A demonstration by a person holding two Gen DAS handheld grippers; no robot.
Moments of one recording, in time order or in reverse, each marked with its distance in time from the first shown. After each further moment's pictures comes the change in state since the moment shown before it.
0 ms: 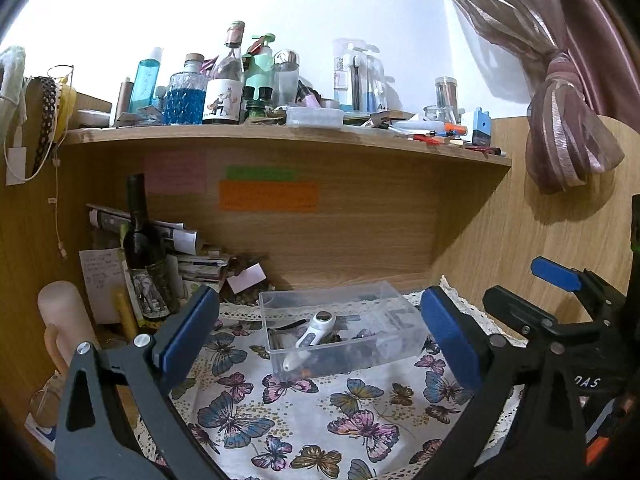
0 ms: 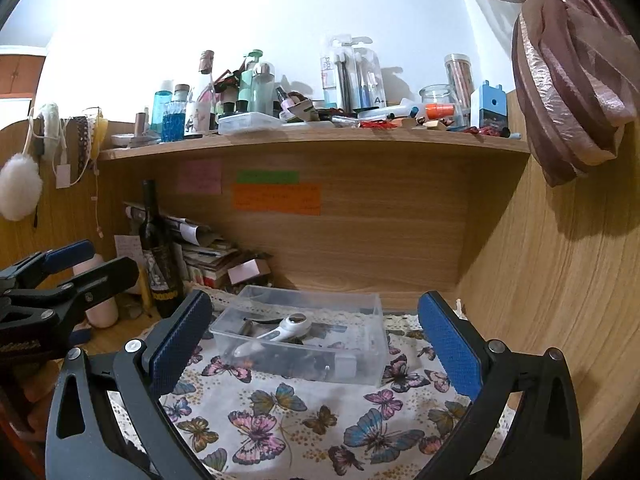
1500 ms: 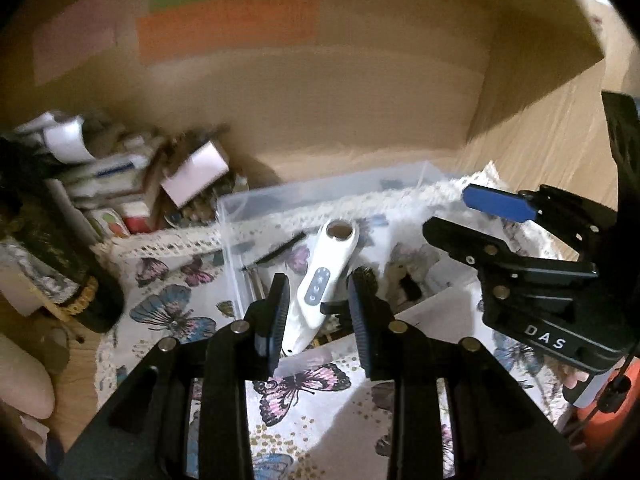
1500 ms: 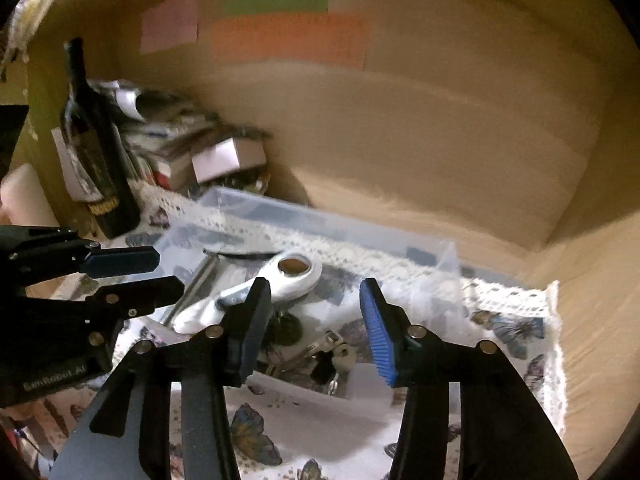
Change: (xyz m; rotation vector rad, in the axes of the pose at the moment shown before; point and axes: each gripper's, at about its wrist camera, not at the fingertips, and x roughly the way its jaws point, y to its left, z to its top) left arm 0.211 0.029 -0.028 0.045 0.529 -0.097; right arm 0.209 -0.007 -0.017 -0.120 0.442 0.102
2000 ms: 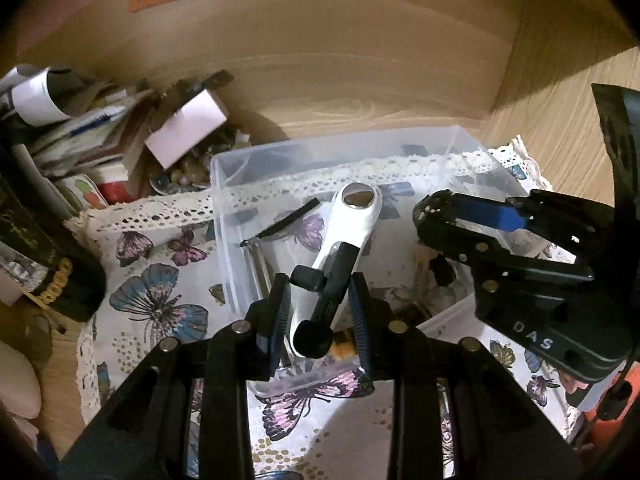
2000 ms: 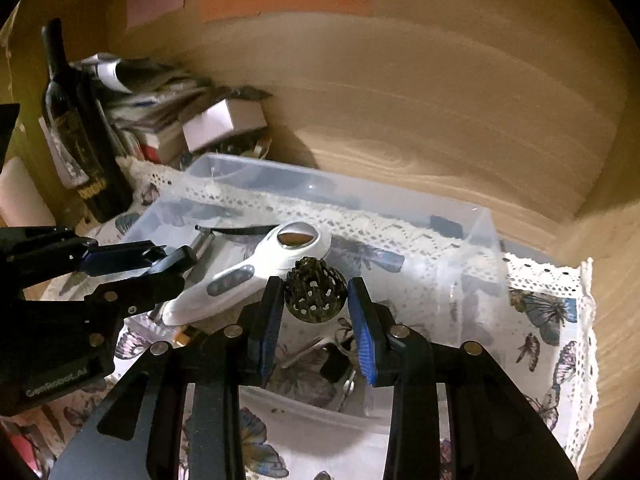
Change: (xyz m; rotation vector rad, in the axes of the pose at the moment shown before) left arm 0.060 0.012 -0.006 -0.026 0.152 0.005; right arm 0.059 0.001 -0.012 0.021 0.152 0.062
